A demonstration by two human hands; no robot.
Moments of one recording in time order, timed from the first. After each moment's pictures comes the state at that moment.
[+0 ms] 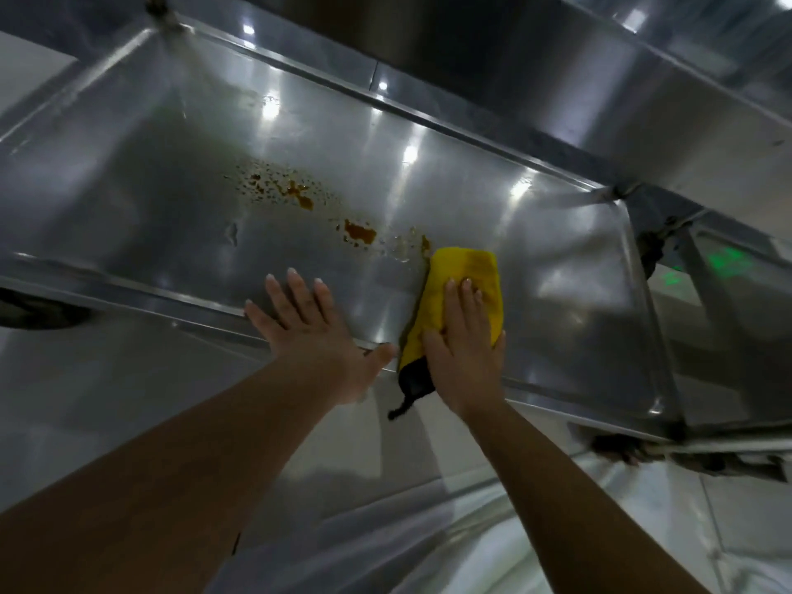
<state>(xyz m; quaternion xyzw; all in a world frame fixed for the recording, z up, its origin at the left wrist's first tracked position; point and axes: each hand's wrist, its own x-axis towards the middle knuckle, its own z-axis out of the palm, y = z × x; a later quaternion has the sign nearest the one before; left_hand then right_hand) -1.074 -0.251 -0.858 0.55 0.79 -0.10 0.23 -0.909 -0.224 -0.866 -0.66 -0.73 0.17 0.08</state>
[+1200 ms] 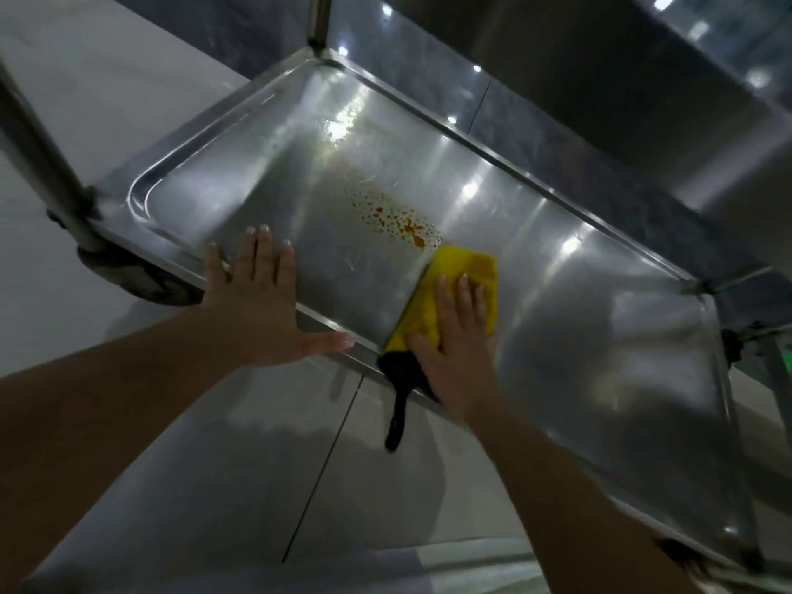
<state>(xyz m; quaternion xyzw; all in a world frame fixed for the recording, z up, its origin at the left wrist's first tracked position) -1.257 -0.276 -0.878 0.57 0.81 -0.06 0.16 -1.019 -0.201 -0.869 -0.51 -0.84 0.15 0.09</state>
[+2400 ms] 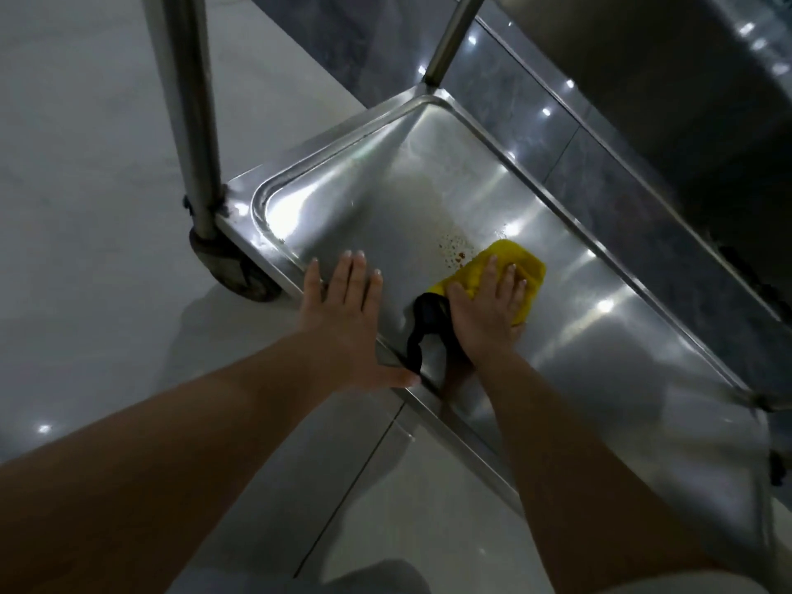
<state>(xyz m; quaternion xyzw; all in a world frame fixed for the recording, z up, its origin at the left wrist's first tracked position) -1.255 -0.280 -0.870 0.57 0.80 -0.01 0.18 -1.132 -0.129 -0.871 -0.62 -0.76 0.17 0.05</state>
